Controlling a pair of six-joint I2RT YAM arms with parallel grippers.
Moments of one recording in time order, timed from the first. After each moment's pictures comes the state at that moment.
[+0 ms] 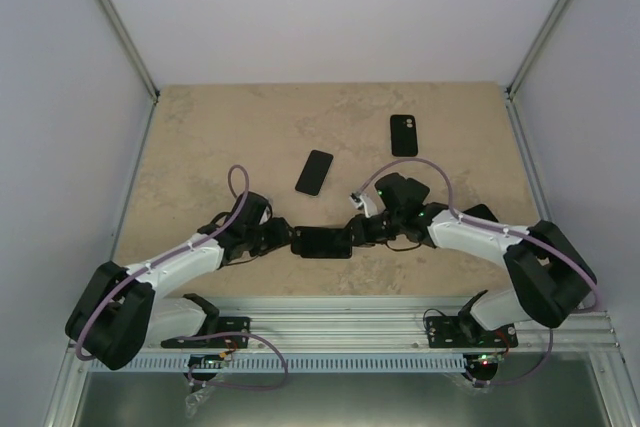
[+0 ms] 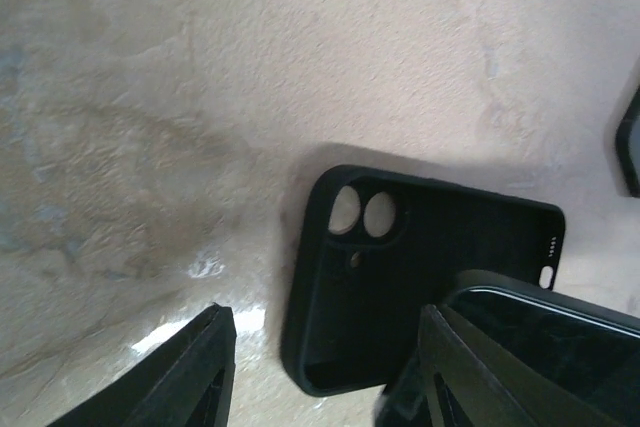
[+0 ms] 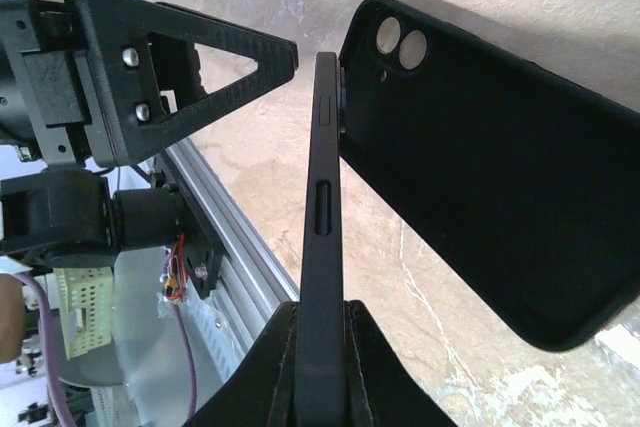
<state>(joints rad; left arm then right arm) -0.53 1.18 0.44 -0.19 0.25 -0.83 0.70 1.42 0.68 -0.10 -0.68 0.64</state>
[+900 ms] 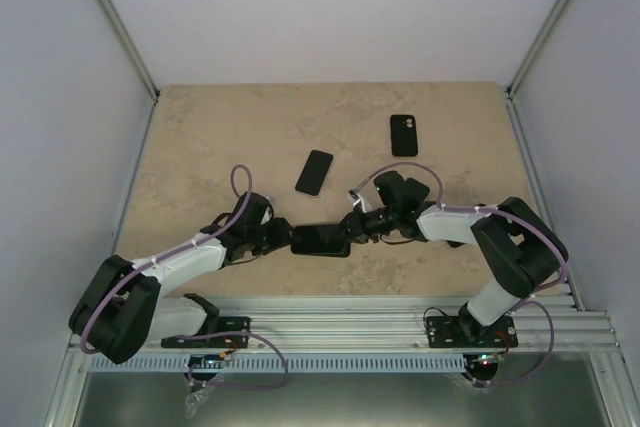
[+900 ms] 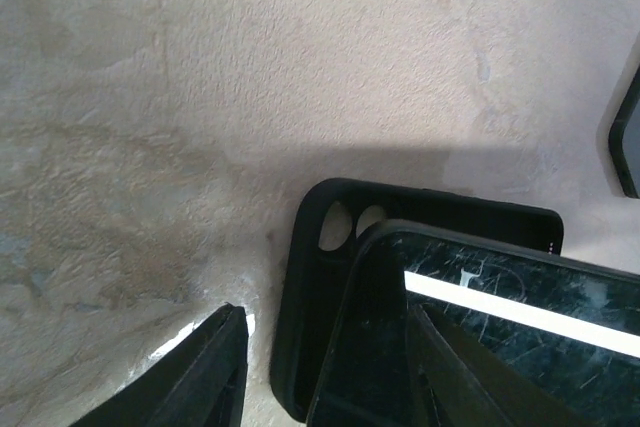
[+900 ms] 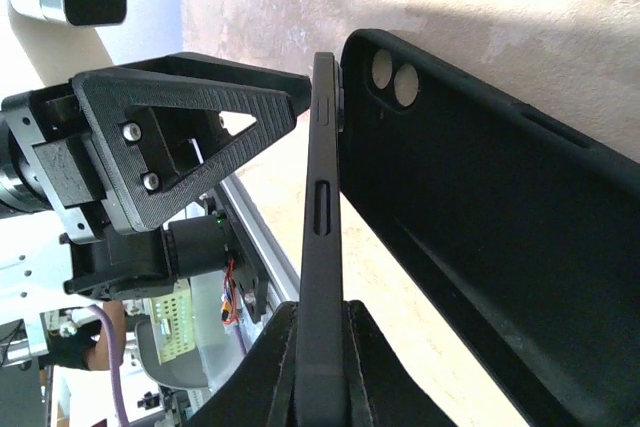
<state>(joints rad) -0.53 1.22 0.42 -0.10 0.26 -0.83 0.64 1.63 0.68 0.16 -0.84 0.80</state>
